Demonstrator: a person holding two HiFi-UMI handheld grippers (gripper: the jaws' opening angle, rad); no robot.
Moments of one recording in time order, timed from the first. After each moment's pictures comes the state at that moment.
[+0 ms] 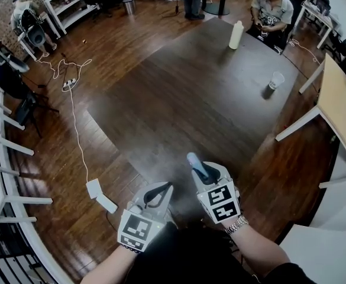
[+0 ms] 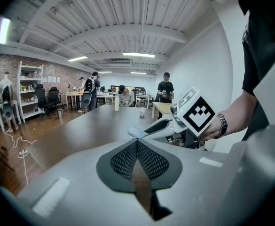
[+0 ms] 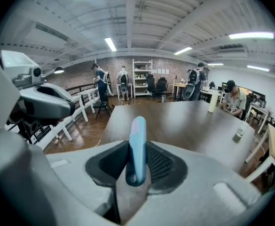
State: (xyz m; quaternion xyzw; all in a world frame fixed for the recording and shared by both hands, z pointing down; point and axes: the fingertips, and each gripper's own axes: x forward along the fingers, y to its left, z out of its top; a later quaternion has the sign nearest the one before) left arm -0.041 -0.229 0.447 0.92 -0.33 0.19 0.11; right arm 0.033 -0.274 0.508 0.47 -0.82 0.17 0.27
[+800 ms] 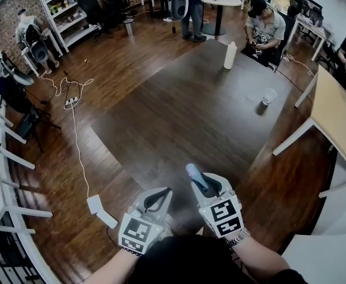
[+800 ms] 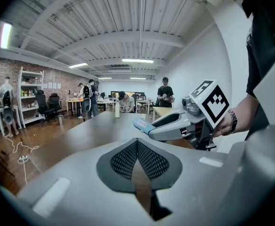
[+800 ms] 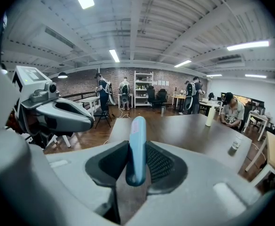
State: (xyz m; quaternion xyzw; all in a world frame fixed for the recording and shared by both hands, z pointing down) left arm -0.038 -0.234 0.422 0.92 -0.34 0.16 0.09; right arm 0.038 -0.260 0.447 0.49 -0.84 0.11 0.22
